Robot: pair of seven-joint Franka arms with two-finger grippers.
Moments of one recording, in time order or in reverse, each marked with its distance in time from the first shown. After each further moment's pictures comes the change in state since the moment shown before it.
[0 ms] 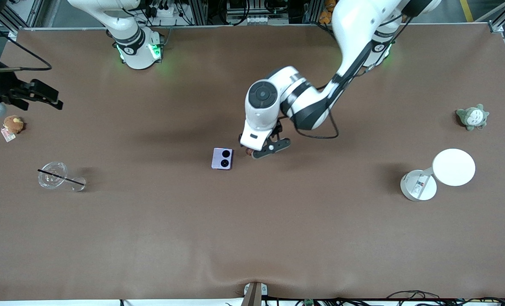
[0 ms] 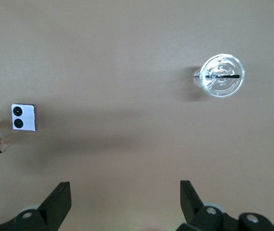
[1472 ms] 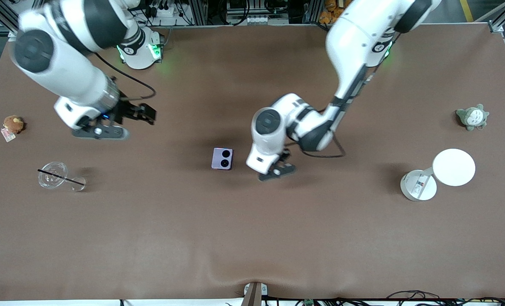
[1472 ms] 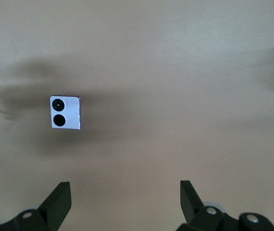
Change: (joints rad) left arm 0.021 0.045 0.155 0.090 0.038 -0.053 0.323; right arm 0.059 0.168 0.311 -0.111 0.003 0.229 0.334
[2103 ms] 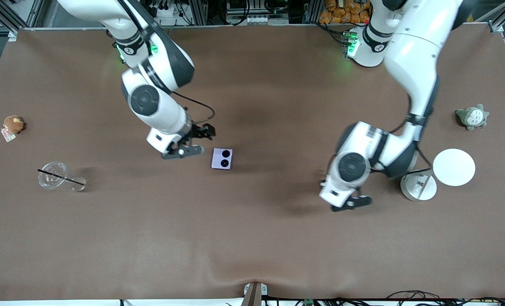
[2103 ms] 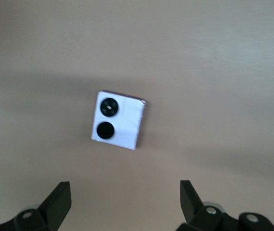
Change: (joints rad) left arm 0.319 -0.036 0.003 -0.083 0.068 -0.098 0.294; right arm 0.160 0.311 0.044 -0.047 -0.007 0.390 0.015
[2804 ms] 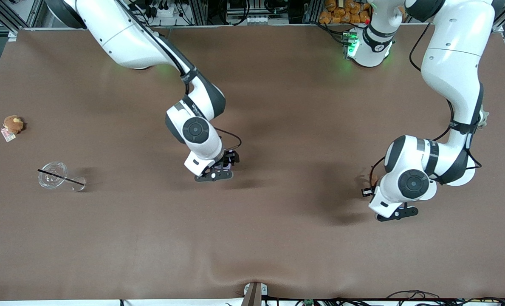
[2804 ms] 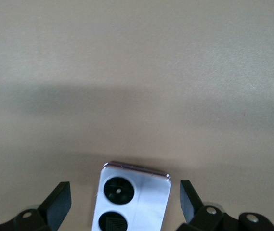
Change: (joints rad) left arm 0.183 0.005 -0.001 -0.071 0.003 0.101 0.208; right arm 0.199 0.301 -0.152 0.219 -0.177 0.134 0.167
